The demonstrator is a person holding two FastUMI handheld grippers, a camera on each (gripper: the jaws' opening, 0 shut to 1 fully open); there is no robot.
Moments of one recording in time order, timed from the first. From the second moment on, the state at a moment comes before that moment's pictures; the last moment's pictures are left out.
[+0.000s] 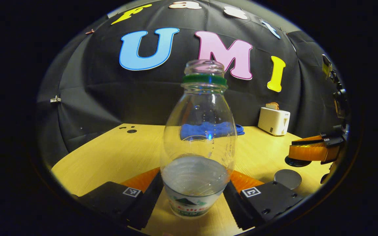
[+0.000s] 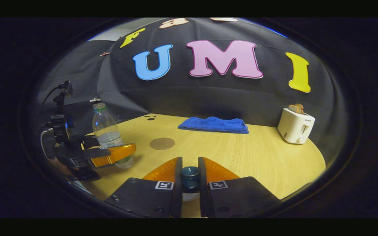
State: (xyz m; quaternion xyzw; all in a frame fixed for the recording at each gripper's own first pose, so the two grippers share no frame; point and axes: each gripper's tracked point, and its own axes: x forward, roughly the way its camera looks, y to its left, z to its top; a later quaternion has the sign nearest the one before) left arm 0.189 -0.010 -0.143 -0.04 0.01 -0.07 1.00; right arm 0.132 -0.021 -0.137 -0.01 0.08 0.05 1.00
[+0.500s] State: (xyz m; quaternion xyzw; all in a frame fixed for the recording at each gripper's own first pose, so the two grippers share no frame) left arm 0.183 -0.009 -0.134 0.08 0.03 -0.05 1.00; right arm 0.124 -0.046 -0.141 0.00 0.08 0.02 1.00
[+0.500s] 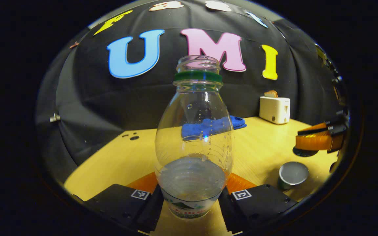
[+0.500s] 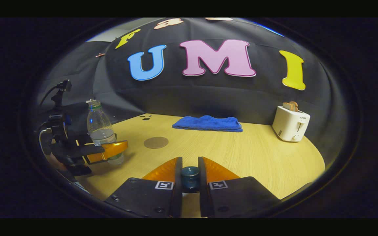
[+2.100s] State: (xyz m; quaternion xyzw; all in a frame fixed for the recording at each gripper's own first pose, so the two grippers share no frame) left arm 0.207 -0.074 -0.187 0.66 0.07 -0.20 0.72; right arm 0.056 -0.158 -0.170 0.06 0.08 -0.09 0.99
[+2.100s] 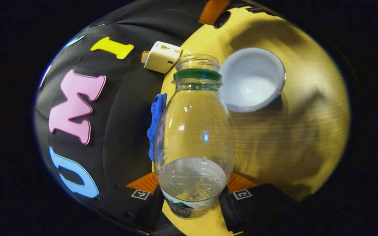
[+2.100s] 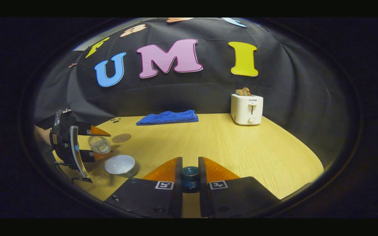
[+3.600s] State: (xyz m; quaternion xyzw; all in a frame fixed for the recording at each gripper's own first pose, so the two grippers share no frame) left arm 0.206 -0.075 -0.160 0.82 0.04 -0.21 0.53; right arm 0.036 -0.145 -0.174 0.10 0.09 -0.08 0.99
